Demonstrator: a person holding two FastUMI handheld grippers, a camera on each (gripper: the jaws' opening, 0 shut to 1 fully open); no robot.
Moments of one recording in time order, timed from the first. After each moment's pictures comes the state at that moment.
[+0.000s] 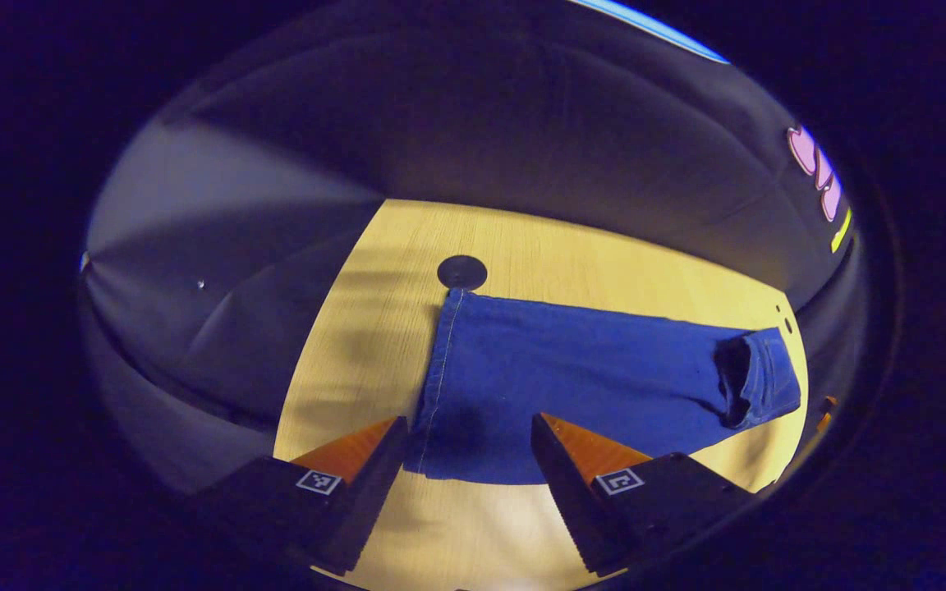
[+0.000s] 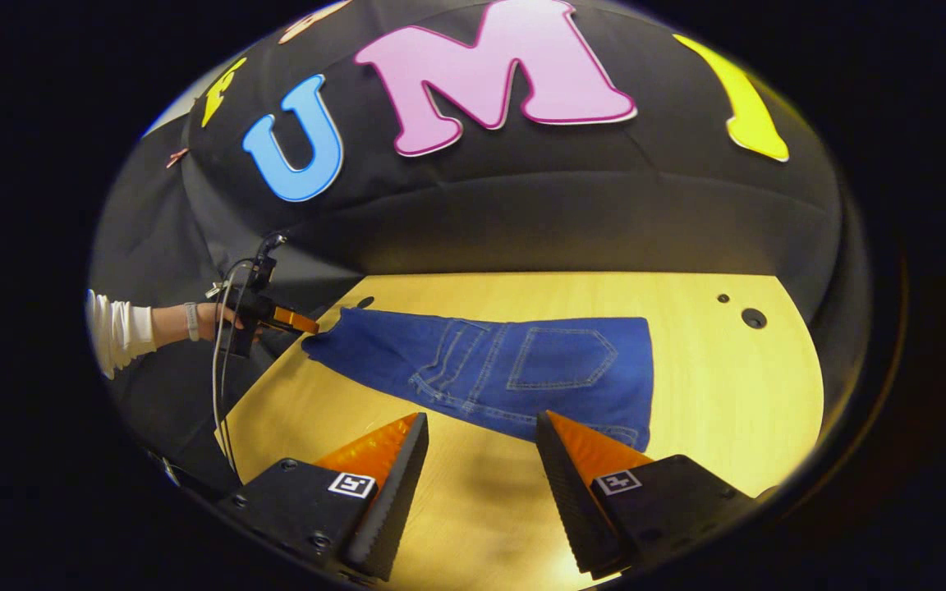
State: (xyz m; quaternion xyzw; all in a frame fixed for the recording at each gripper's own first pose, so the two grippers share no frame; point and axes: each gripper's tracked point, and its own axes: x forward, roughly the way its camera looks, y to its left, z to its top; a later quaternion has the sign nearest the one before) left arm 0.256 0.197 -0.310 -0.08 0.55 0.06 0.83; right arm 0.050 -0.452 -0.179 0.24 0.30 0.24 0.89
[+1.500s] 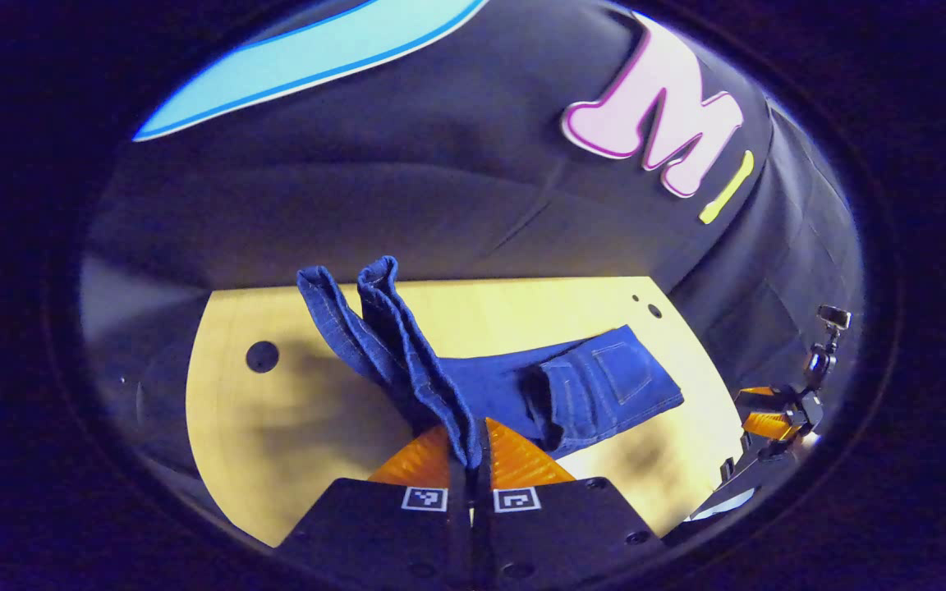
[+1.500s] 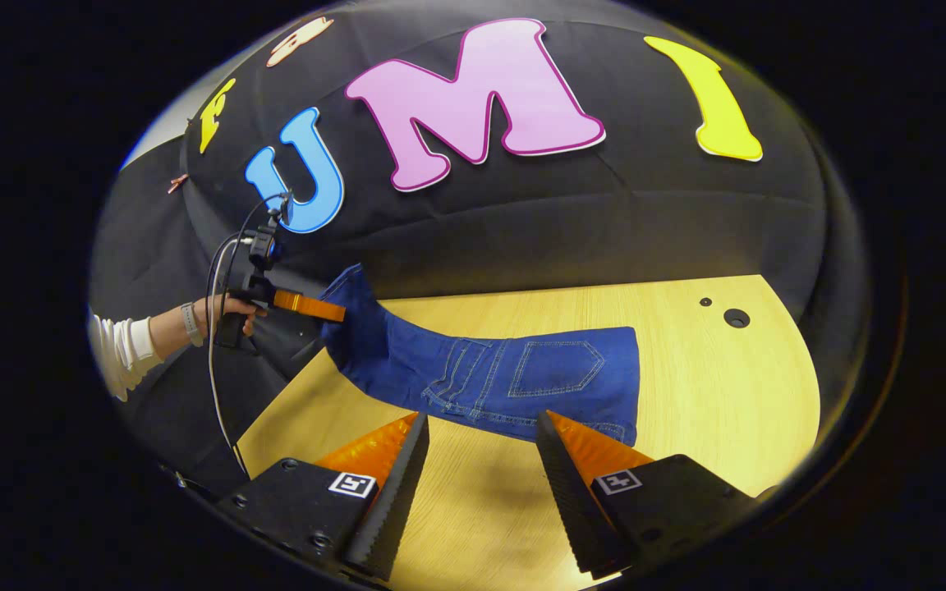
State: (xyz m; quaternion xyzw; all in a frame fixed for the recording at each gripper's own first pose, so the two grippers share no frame) left arm 0.319 -0.040 -0.127 -0.08 0.42 -0.19 0.88; right arm 0.030 -0.484 -0.138 0.27 0.26 0.23 0.90
